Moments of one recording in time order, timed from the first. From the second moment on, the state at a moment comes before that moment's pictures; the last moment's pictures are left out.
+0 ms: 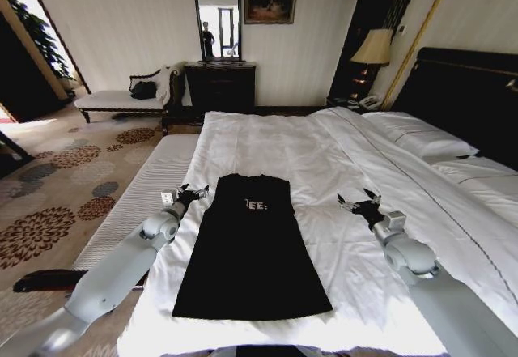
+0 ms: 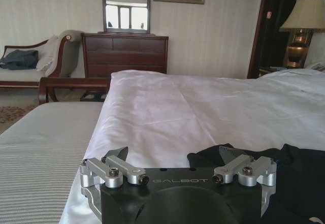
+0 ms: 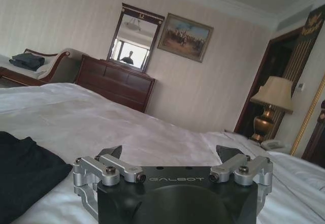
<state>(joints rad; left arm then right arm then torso) 0.69 -0.87 0.01 -1.58 -0.88 0.21 -0.29 -1.16 0.79 0.54 1.69 0.43 0.00 0.02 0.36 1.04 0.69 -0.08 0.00</state>
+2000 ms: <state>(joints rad) 0.17 -1.02 0.28 -0.88 -1.40 0.40 0.19 -0.15 1.00 -0.10 0.85 1.41 -0.74 -0.29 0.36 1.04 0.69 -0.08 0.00</state>
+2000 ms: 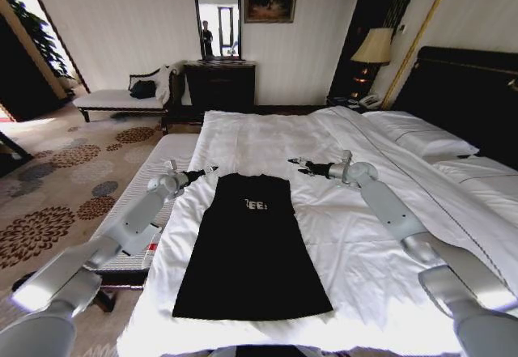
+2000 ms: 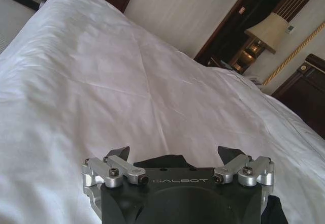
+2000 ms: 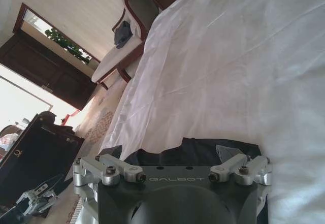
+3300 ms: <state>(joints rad) 0.29 -1.05 0.16 -0.99 -1.41 0.40 0.13 -0.14 1.22 0.09 0.45 0.92 -0.50 -0.62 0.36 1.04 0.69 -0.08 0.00</state>
